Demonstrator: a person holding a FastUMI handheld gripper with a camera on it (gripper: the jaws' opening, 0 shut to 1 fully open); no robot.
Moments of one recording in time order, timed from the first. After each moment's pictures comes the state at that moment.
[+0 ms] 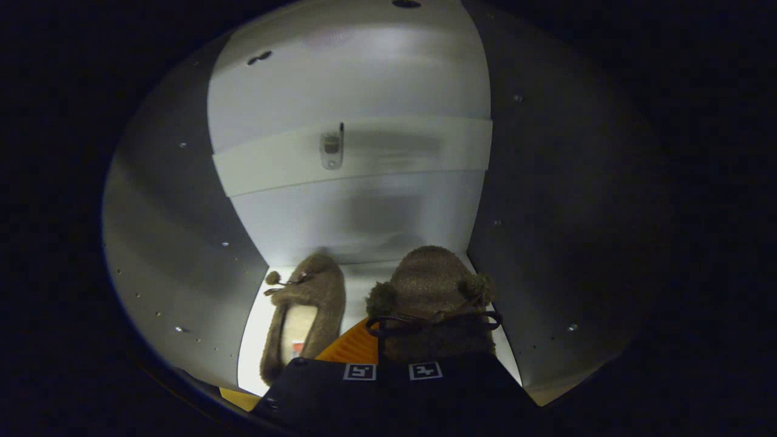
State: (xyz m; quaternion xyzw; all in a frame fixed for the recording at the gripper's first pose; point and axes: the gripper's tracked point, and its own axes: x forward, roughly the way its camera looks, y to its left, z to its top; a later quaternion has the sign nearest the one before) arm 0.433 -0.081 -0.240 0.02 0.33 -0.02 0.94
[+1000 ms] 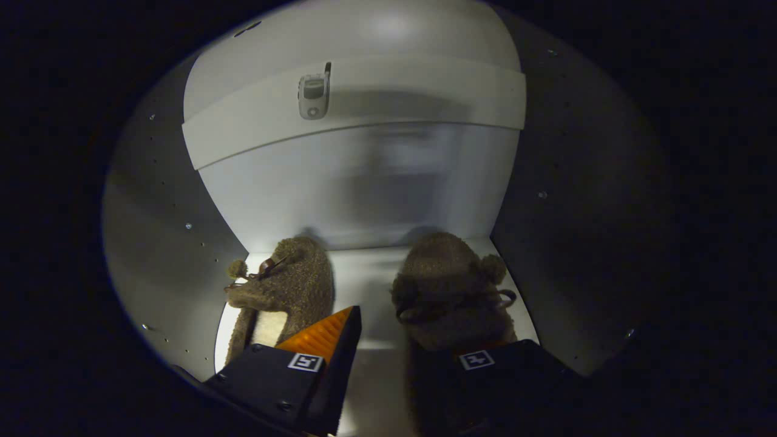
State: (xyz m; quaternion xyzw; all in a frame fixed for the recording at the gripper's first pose) arm 0.443 -0.070 -0.279 0.03 0.35 0.00 0.94
